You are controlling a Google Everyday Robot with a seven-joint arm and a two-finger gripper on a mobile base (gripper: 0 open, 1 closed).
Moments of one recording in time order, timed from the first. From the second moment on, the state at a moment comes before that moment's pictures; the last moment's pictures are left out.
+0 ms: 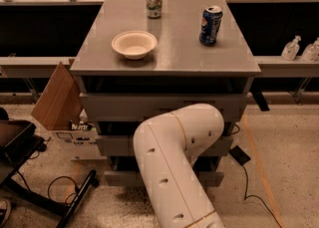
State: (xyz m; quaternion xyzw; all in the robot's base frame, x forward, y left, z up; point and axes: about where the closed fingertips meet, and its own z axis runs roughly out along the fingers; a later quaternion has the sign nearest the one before) arm 0.614 -0.088 0.183 -0.60 0.79 -0.03 0.10
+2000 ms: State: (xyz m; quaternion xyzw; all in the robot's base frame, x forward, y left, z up) arm 0.598 -0.090 0.190 -0.61 0.79 -0.02 0.09
